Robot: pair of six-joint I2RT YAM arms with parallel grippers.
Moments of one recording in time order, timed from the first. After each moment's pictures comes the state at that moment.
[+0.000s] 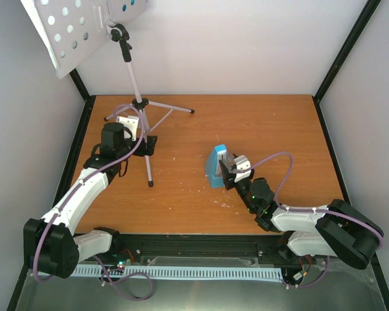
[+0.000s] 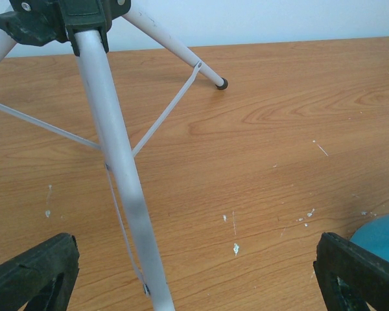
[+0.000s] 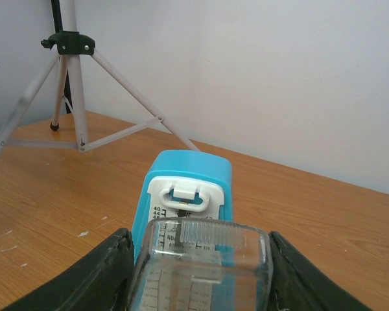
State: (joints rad) left arm -0.22 1.15 0.83 -0.20 0.14 -0.08; right arm 0.82 1.23 0.20 1.05 0.35 -0.09
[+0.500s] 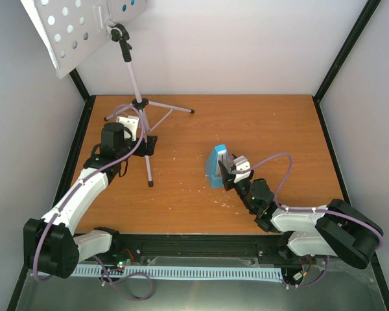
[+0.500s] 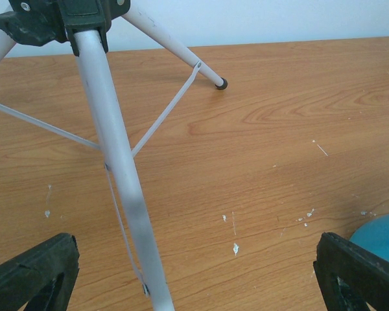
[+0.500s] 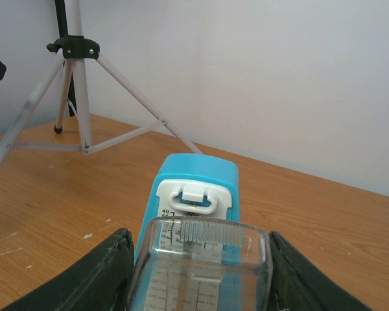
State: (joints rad) left arm -0.22 1.15 0.83 -0.20 0.14 -0.08; right arm 0.84 1.23 0.20 1.07 0.36 -0.09
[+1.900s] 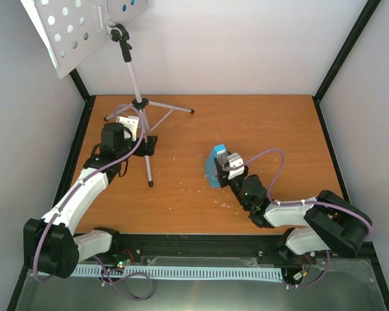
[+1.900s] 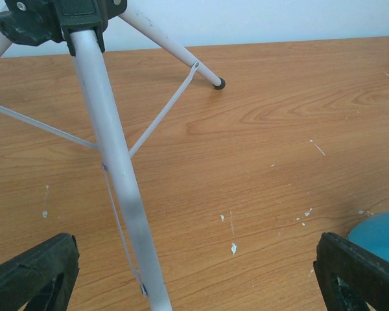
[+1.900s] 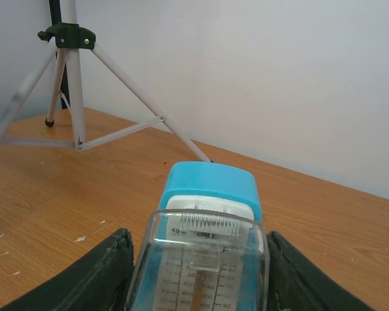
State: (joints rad) left arm -0.22 1.15 0.83 -0.20 0.15 -0.08; right arm 0.85 1.35 0.26 1.10 0.39 -0.11
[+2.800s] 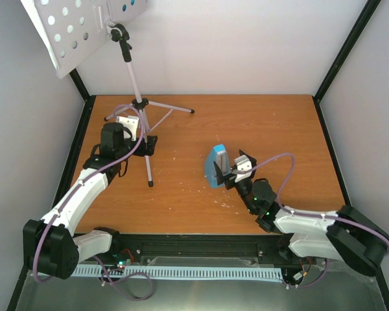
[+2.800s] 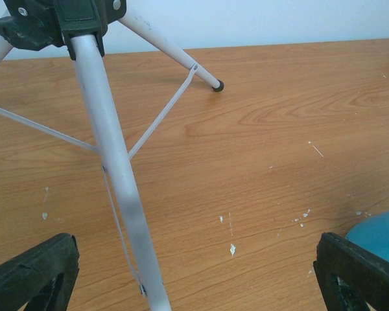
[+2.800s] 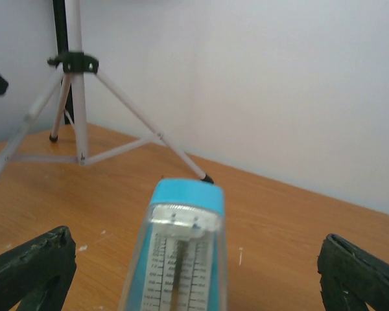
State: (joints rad) left arm -0.22 1.14 0.83 -0.20 0.15 -0.08; right arm 0.86 1.19 0.23 1.01 0.39 -0.13
